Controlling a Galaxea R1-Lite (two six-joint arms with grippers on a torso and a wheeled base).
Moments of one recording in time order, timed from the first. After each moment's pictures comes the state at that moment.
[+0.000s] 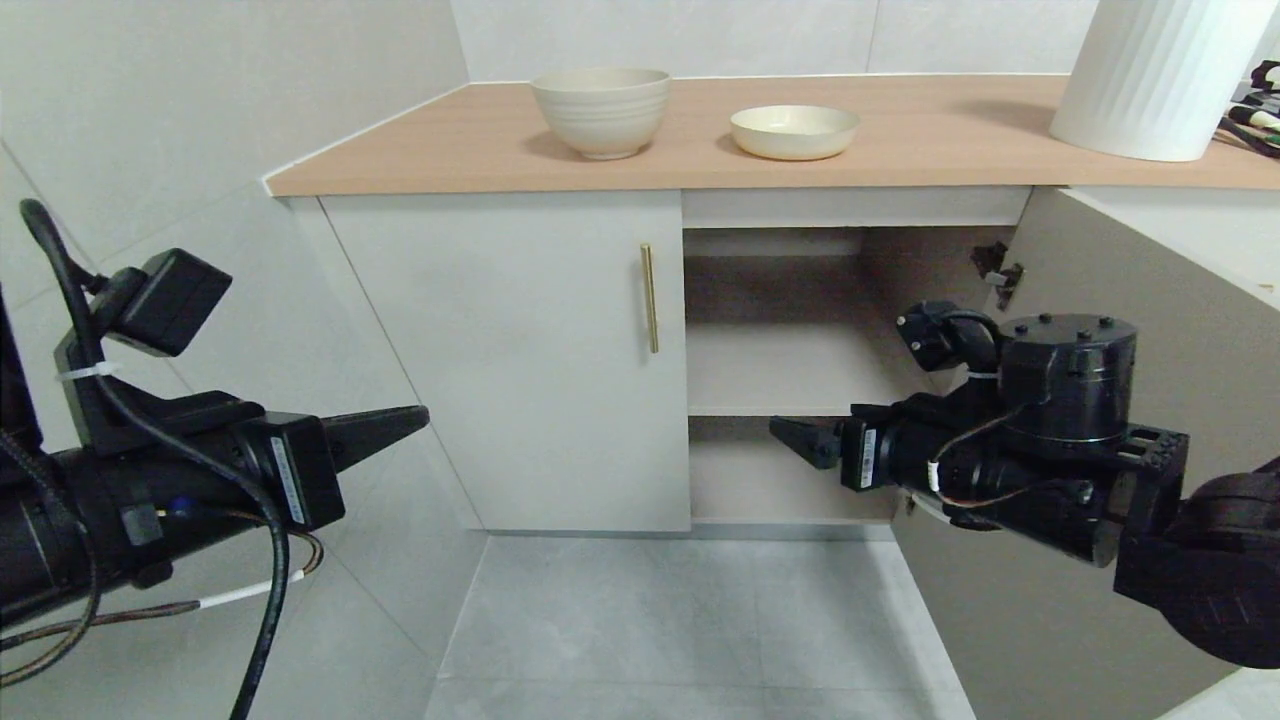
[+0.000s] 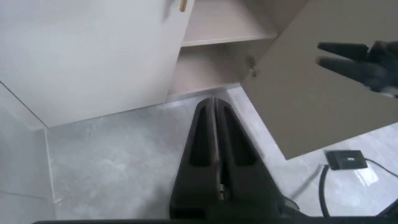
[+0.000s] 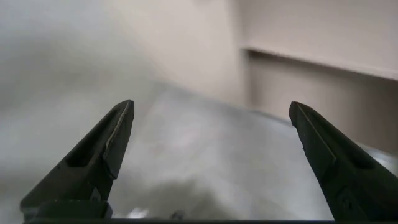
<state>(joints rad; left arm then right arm) -0.31 1.25 -0.68 -0.32 -0.20 -0.21 0.61 1.75 -0.79 -0.74 -0.06 0.21</state>
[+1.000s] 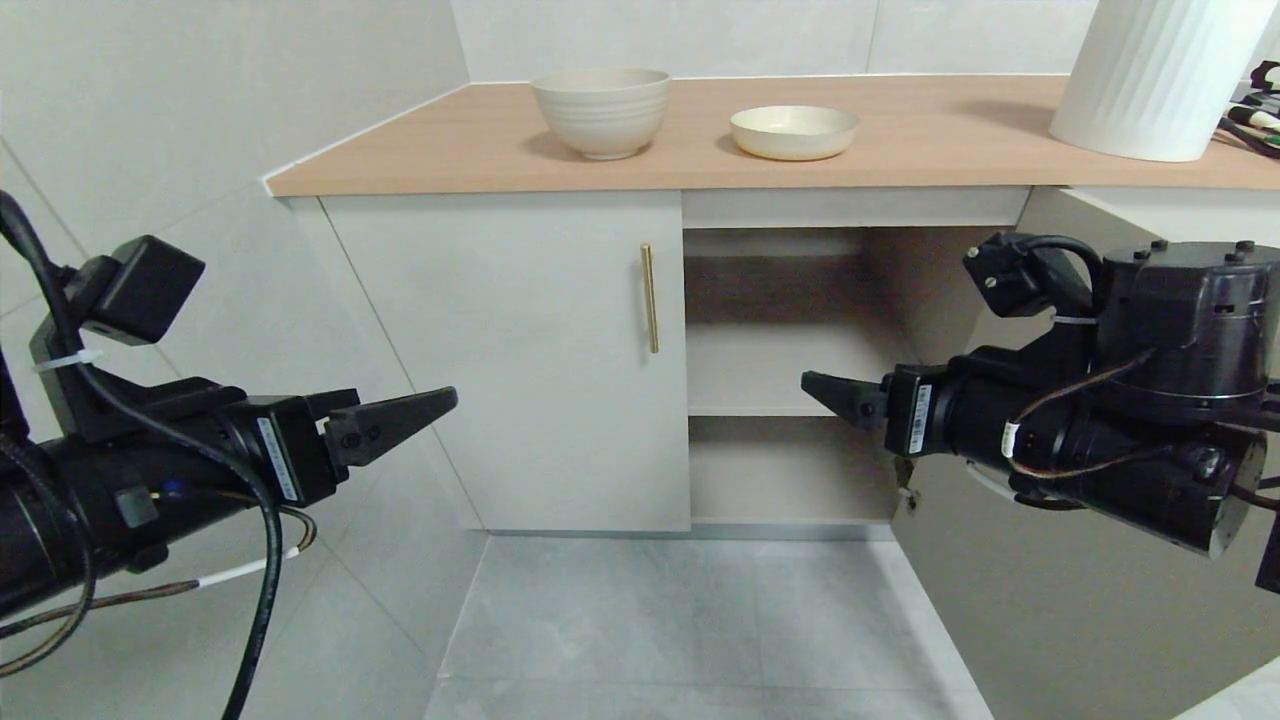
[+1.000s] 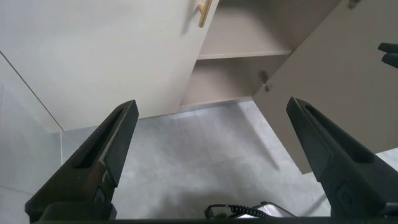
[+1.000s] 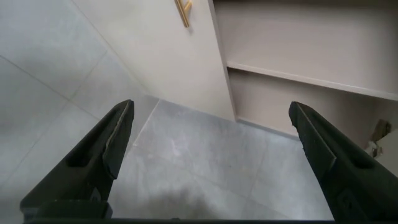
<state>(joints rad) -0.29 1.25 -0.68 -0.37 -0.15 -0.22 0.65 1.57 -0.85 -0.55 -0.15 0.21</state>
